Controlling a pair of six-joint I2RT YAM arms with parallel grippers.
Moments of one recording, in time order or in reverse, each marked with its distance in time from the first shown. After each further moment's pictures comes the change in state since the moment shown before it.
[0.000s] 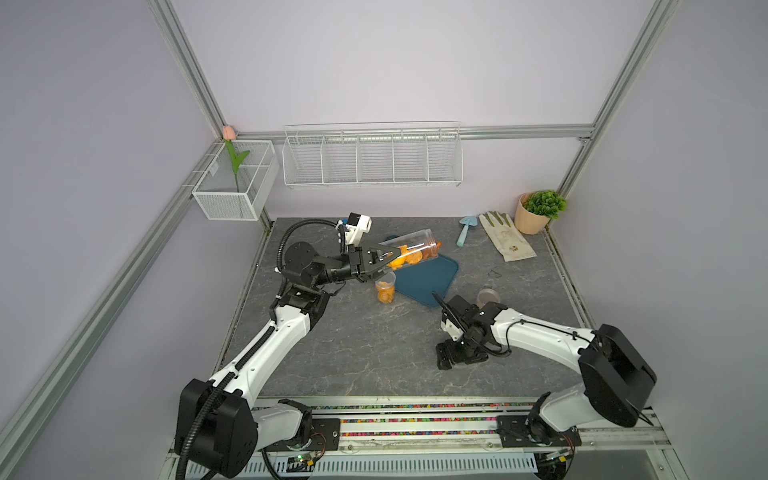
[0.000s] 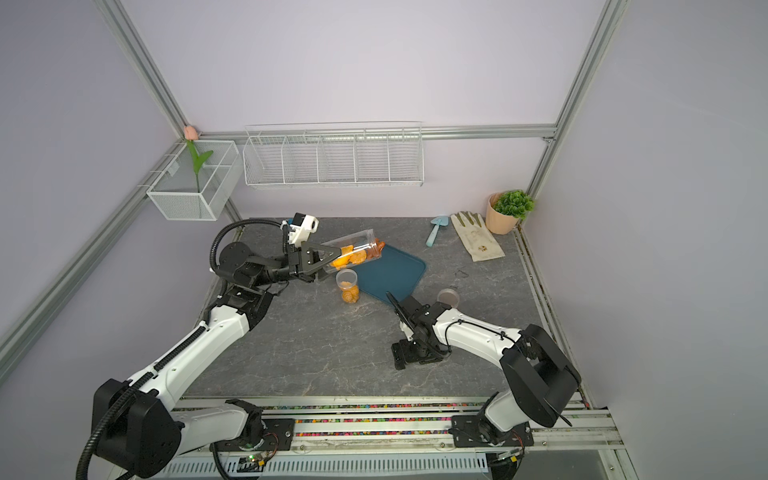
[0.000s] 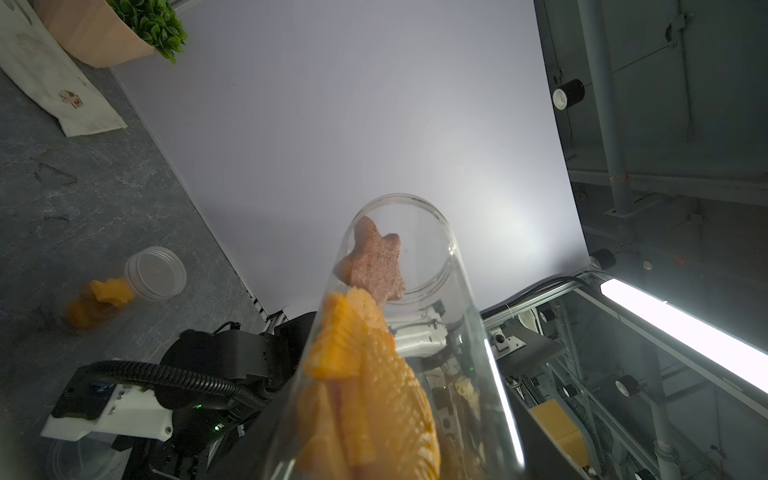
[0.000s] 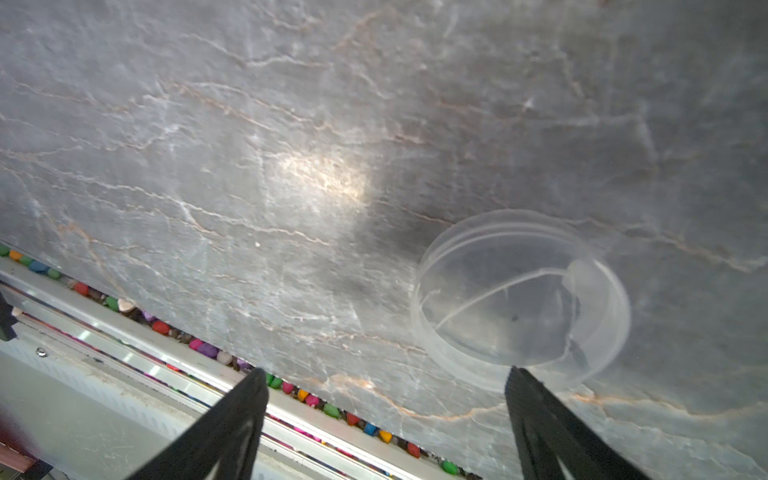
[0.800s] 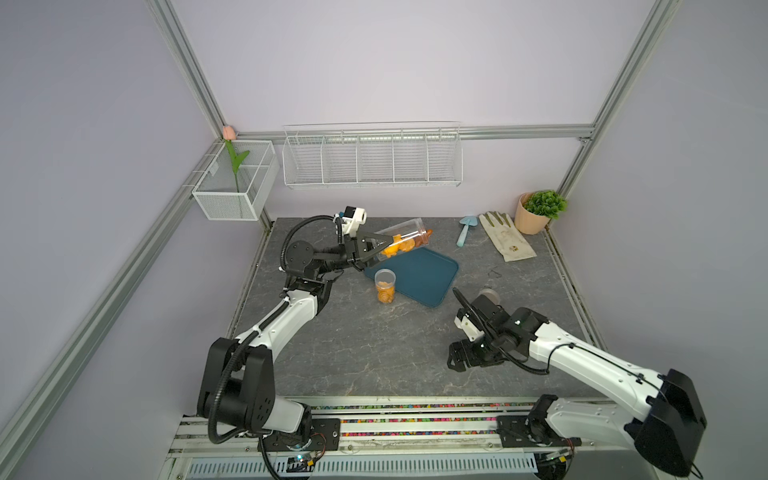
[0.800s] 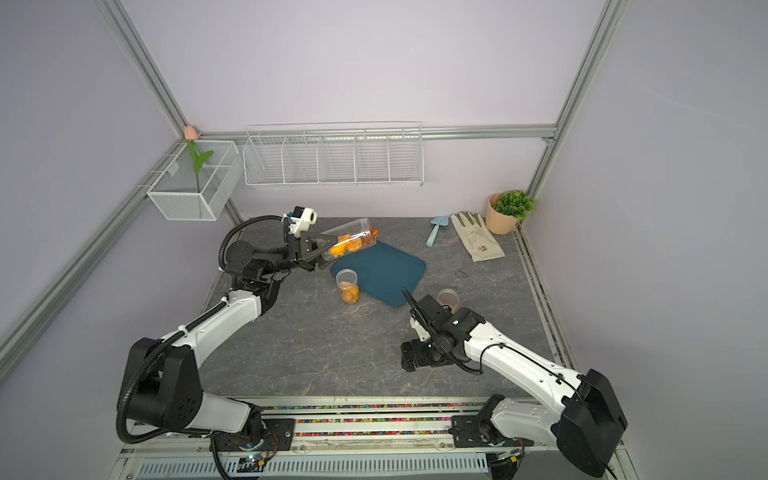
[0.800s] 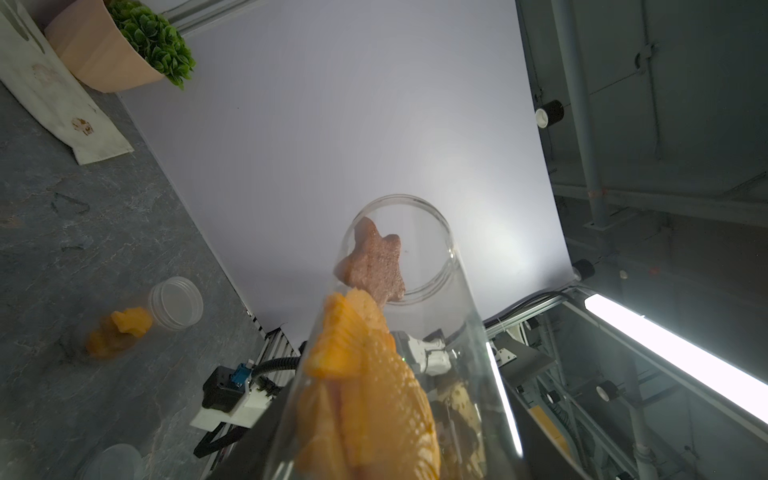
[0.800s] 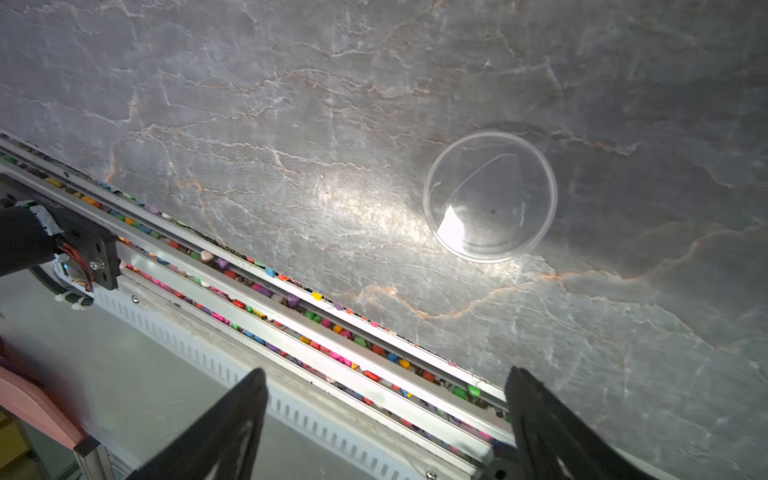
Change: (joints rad) left arm 0.106 0.246 0.030 0.455 0.063 -0.271; right arm 0.000 -0.323 -0.002 -0.159 -0.003 0.054
